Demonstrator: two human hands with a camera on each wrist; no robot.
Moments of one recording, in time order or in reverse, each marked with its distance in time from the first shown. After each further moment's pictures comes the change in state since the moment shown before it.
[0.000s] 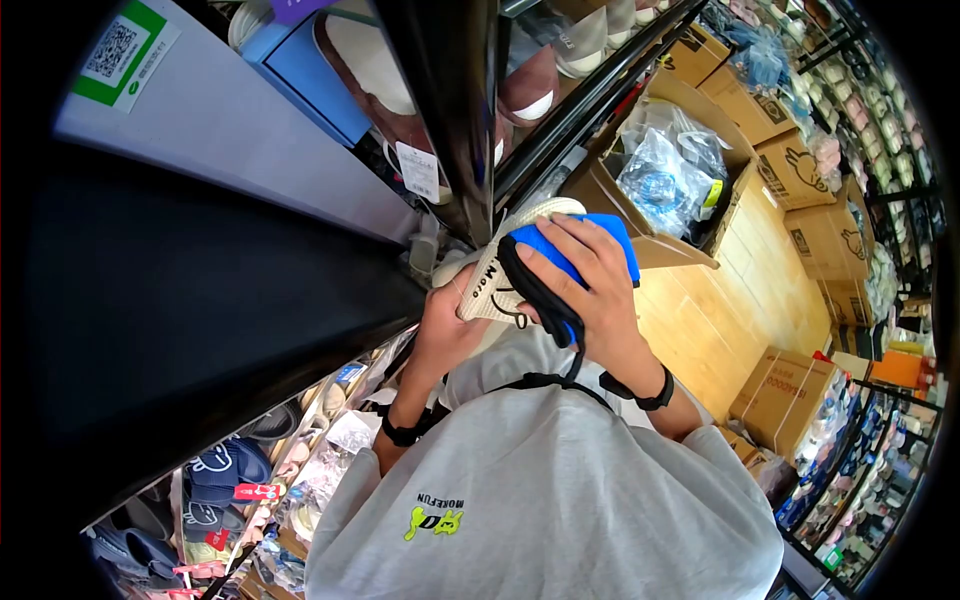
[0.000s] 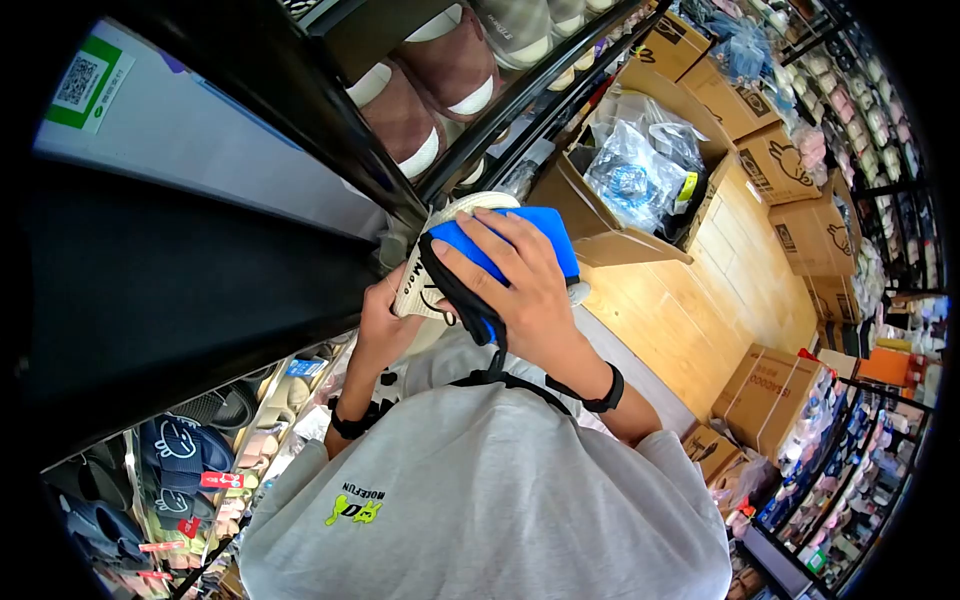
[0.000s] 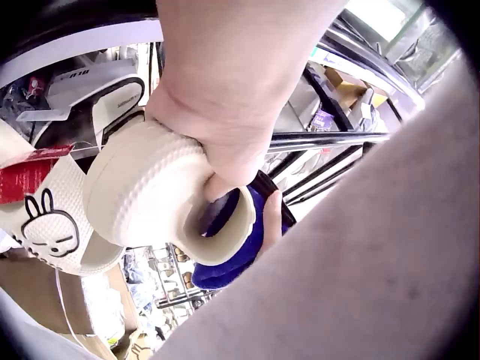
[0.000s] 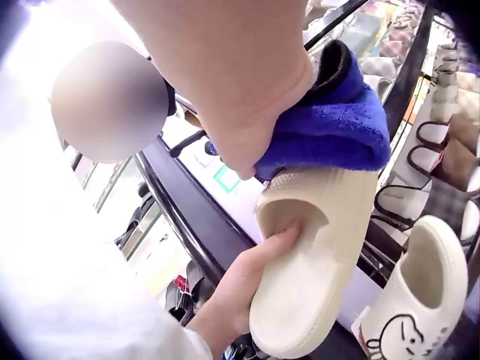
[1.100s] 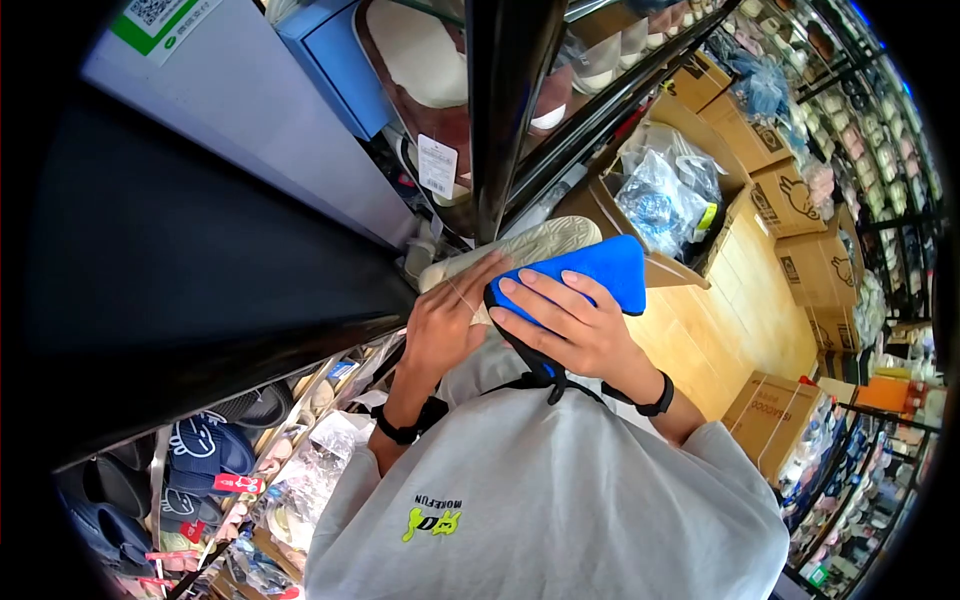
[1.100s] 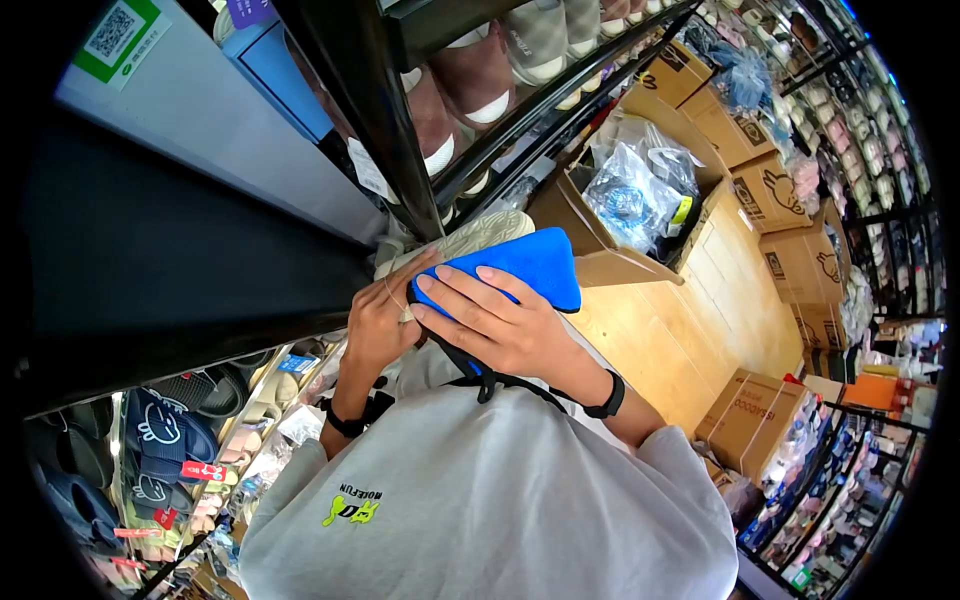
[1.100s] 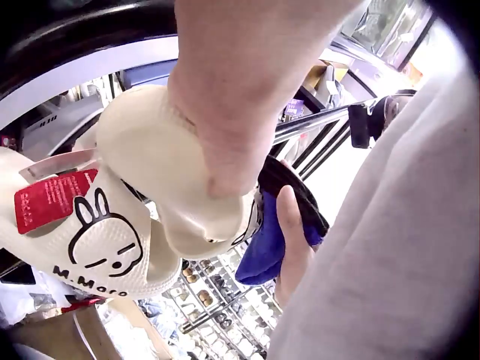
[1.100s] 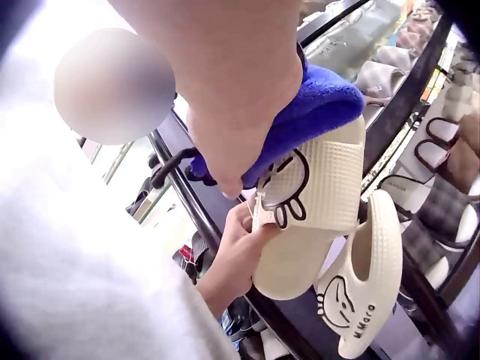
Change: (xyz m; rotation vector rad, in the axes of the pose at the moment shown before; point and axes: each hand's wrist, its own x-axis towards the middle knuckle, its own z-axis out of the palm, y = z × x) left_hand -0.006 0.019 -0.006 0.702 0.092 0.424; right_hand -0.014 -0.012 -0.001 -0.242 -0.102 -0.423
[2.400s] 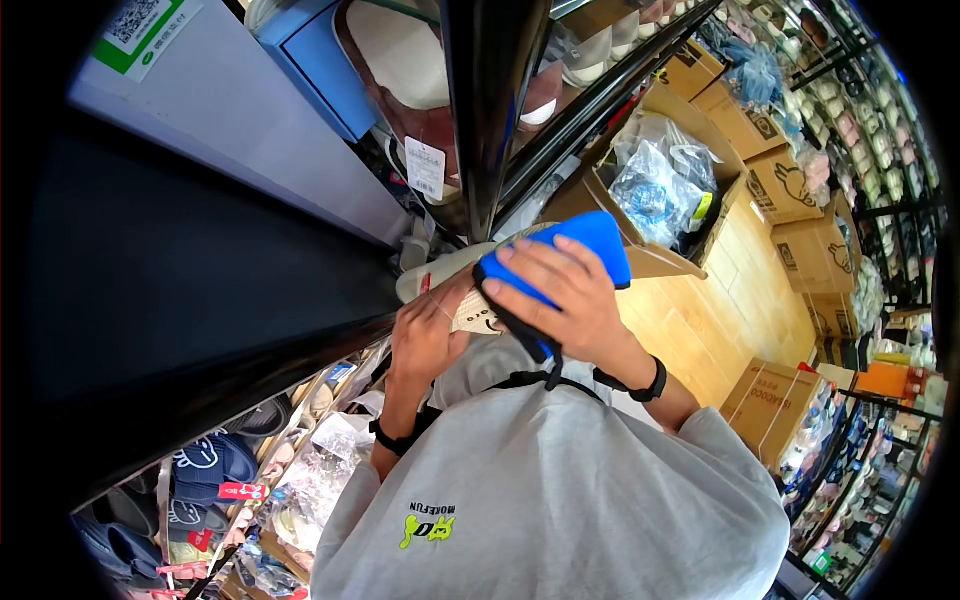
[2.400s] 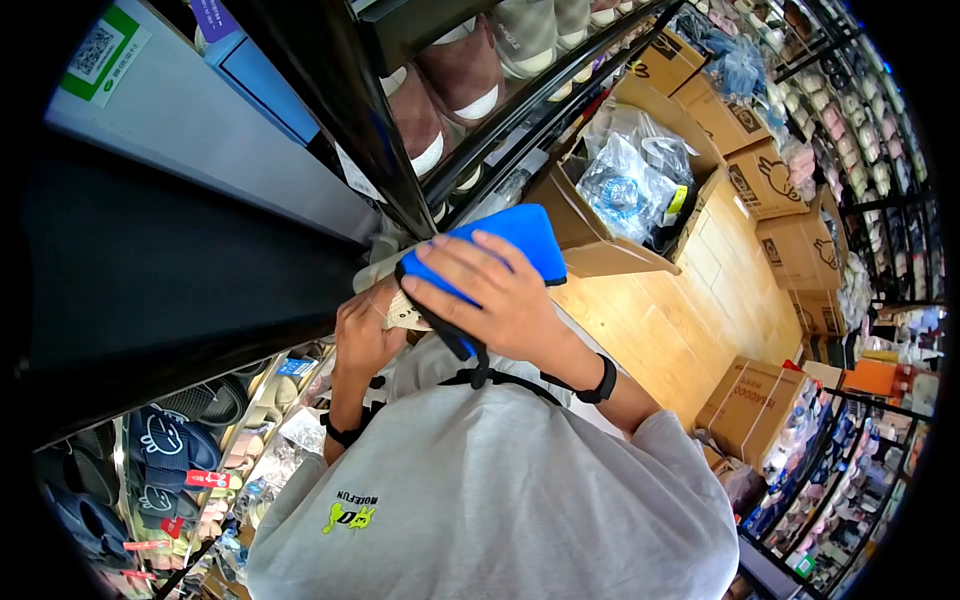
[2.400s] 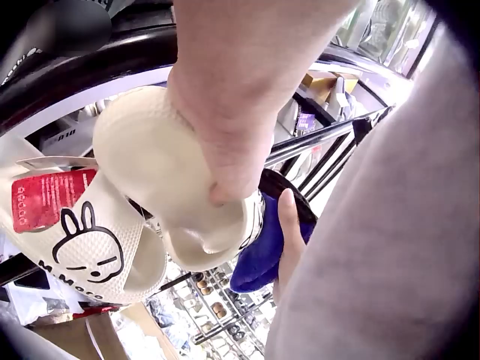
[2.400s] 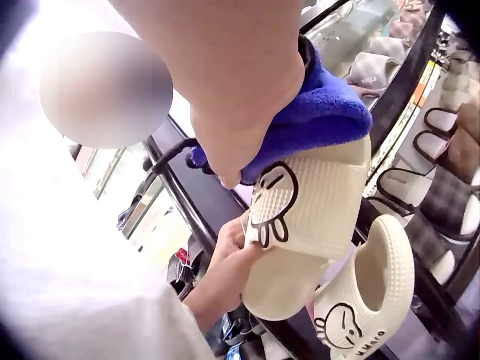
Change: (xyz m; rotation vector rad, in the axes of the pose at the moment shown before) left_hand -0.019 -0.012 -0.004 0.082 0.049 -0.030; right_hand 0.013 0.012 0.013 0.134 0.058 0.132
